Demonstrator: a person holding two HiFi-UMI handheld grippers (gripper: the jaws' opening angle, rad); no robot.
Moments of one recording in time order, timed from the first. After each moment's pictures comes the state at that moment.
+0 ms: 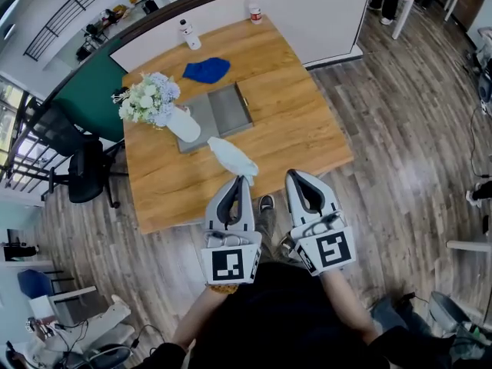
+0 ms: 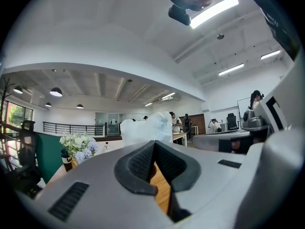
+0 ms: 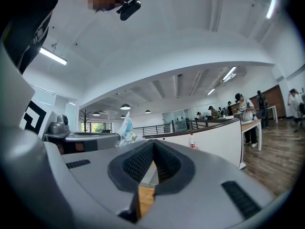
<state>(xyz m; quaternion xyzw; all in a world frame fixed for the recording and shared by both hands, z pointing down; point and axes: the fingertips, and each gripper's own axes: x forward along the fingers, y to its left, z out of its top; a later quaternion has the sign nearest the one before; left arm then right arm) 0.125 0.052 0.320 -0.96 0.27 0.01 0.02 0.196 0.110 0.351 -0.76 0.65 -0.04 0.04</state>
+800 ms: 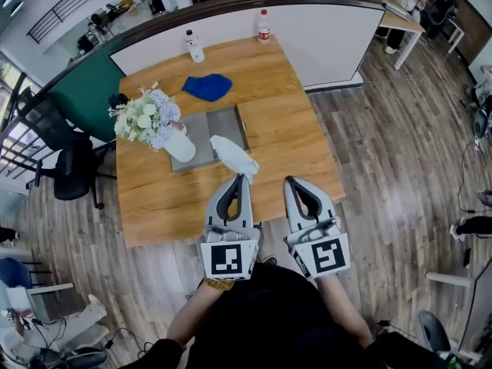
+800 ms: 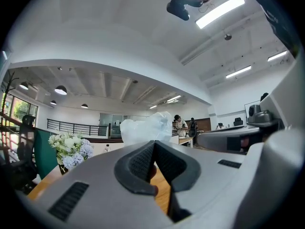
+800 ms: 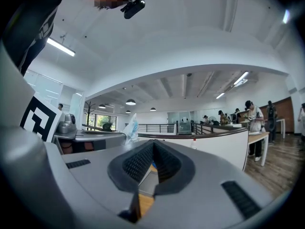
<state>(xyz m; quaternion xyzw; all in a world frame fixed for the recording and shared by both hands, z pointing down) 0.184 -0.016 0.313 -0.95 0.30 0.04 0.00 0.248 0.049 0.335 -0.74 0.68 -0.01 -0.02</state>
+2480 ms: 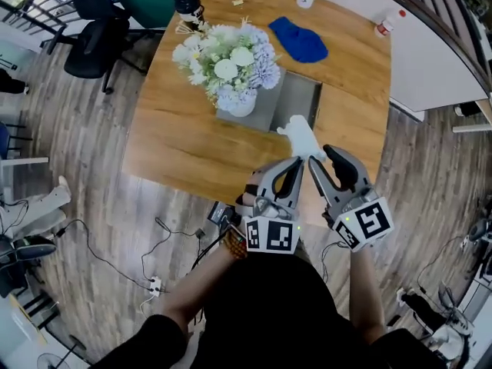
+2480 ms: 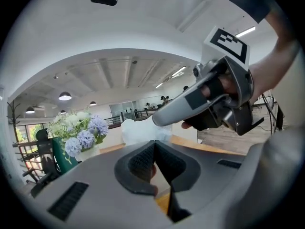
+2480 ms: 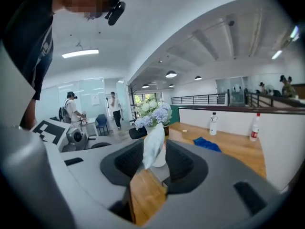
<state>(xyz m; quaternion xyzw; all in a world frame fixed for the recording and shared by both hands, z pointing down) 0.201 -0.131 0.428 -0.92 0.37 -0.11 0.06 0.223 -0.135 0.416 -0.47 0.86 -0.13 -0.14</state>
